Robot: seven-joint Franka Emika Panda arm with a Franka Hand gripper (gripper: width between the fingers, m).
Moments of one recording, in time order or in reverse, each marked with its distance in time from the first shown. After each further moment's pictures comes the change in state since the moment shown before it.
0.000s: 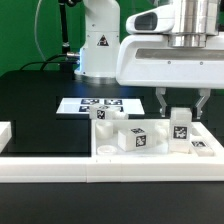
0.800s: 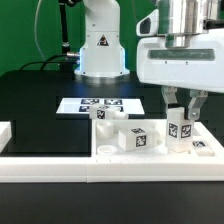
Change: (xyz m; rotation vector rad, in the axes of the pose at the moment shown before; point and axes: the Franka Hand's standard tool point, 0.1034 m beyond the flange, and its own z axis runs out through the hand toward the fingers) arm -0.003 -0.001 0.000 0.012 -0.018 0.918
